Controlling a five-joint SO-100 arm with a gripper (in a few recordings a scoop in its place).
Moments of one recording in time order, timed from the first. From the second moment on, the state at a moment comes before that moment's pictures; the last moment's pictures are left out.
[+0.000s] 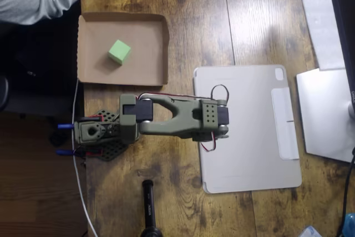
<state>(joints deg) 16.4 100.4 104.9 102.4 -8.3</state>
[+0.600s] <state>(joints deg) 17.5 105.6 104.9 102.4 -8.3</state>
